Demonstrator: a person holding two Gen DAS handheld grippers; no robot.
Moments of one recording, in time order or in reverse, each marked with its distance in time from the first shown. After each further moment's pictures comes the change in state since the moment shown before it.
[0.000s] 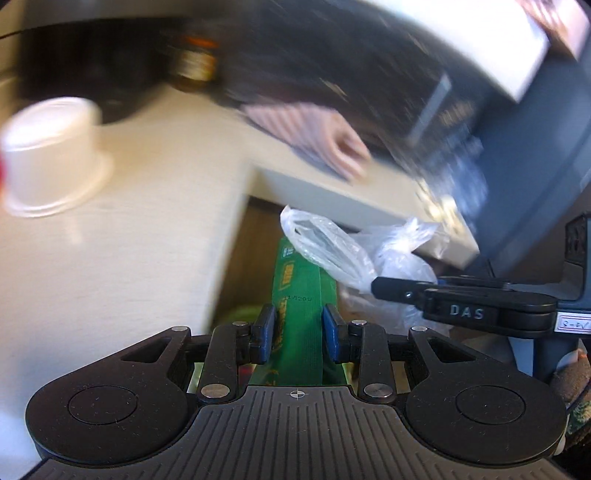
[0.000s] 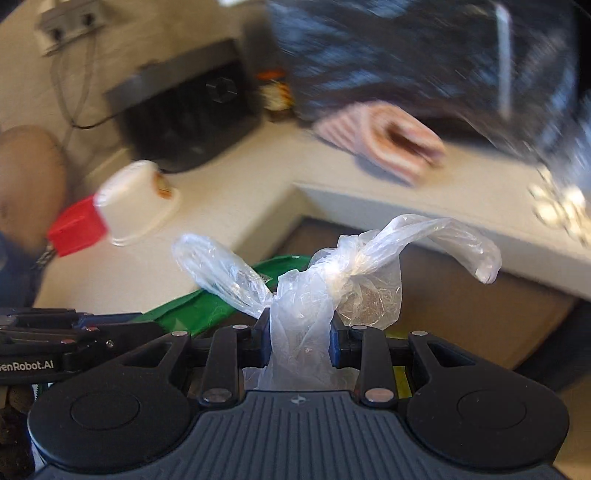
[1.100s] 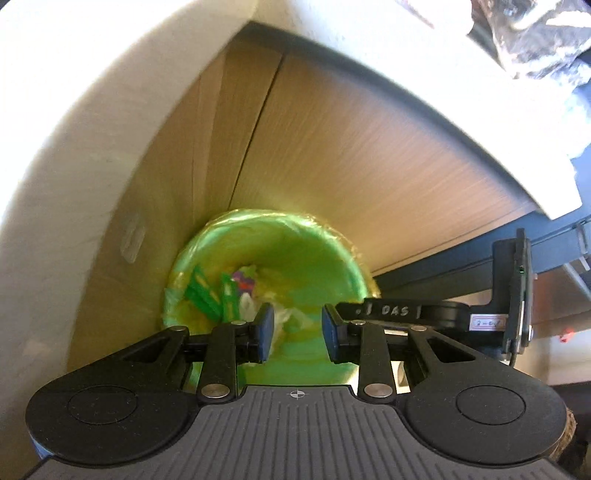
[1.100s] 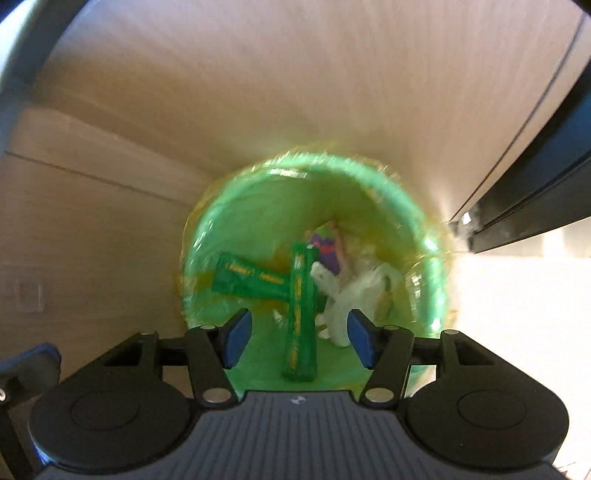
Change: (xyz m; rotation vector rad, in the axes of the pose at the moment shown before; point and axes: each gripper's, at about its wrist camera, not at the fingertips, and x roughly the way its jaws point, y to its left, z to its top) left arm 0.176 0.026 -0.014 -0.173 0.364 0.061; right arm 0.212 -0.155 -0.089 0.492 0.489 -0.078
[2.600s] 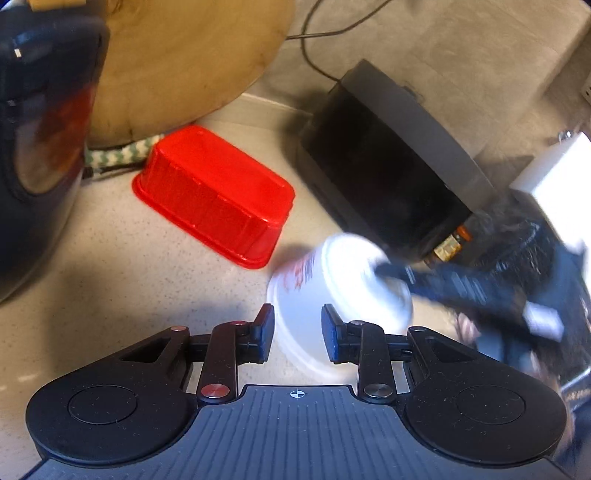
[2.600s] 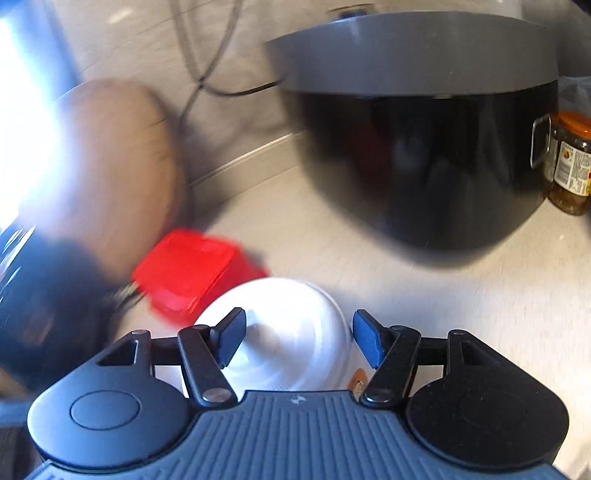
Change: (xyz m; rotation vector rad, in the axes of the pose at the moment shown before) left arm -0.265 0.203 -0.049 -0.622 -0.754 0.121; right arm -0.119 0.432 0.014 -0.997 -0.258 0.440
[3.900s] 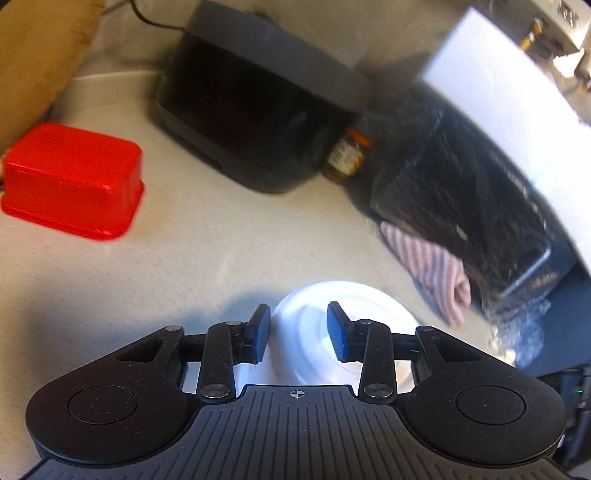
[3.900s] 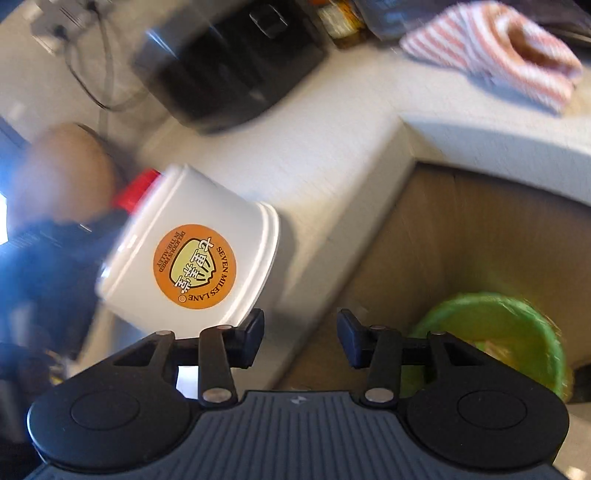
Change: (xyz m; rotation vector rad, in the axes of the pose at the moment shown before) left arm 0.010 -0.073 -0.031 0.306 0.165 -0.203; right arm -0.150 -0.052 -0.201 0.483 -0.028 -0.087
